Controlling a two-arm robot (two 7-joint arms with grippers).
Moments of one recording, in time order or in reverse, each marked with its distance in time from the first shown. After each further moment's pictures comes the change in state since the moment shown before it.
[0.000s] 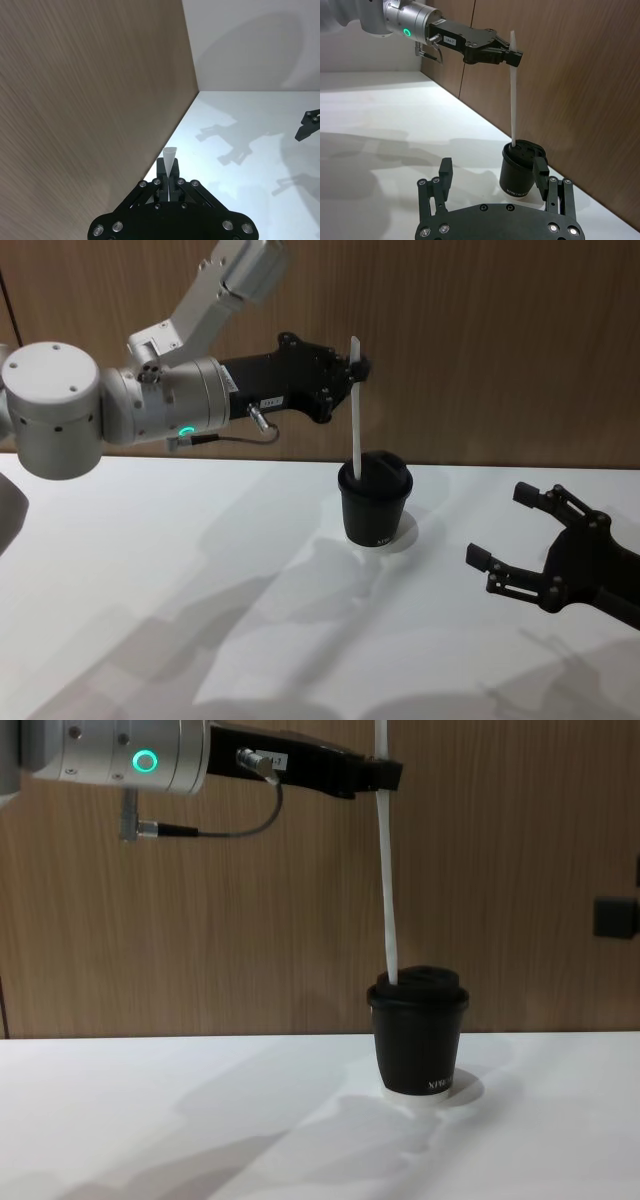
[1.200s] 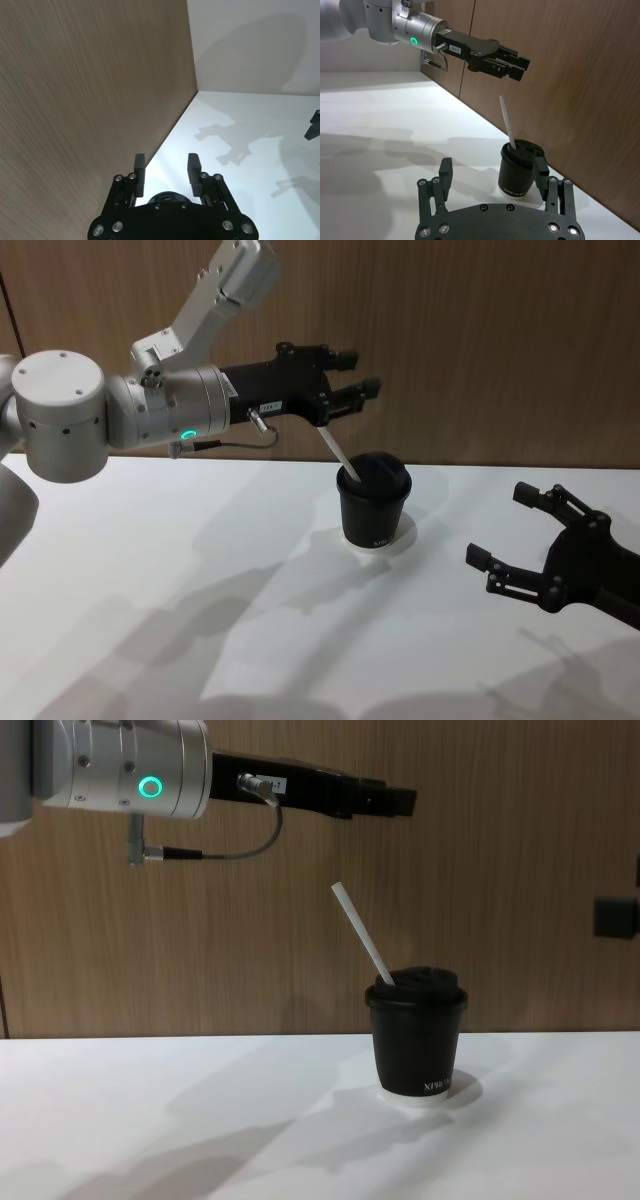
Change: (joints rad) left arm -0.016 -0.029 0.004 0.091 -0.027 -0.021 -0.027; right arm 0.000 0.000 0.000 0.000 0.000 0.000 0.000
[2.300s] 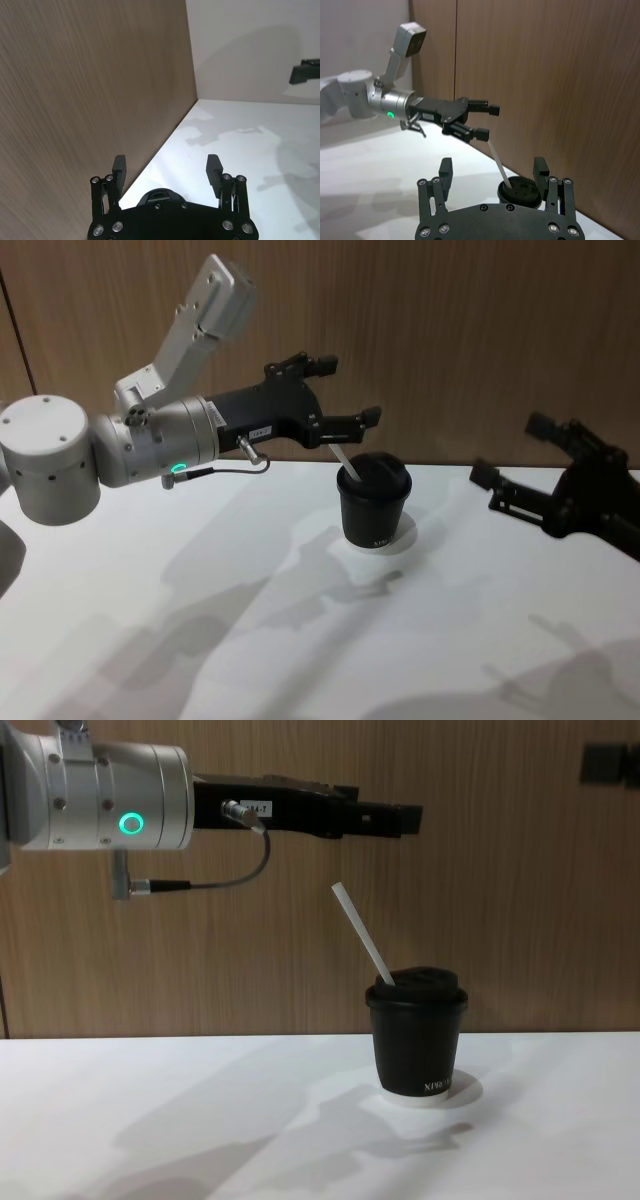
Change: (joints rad) left arm 0.102 0.026 -0.037 -0.067 -0.015 -0.067 0.033; right arm 0.054 -0.061 0.032 -0.093 0.128 0.157 -0.095
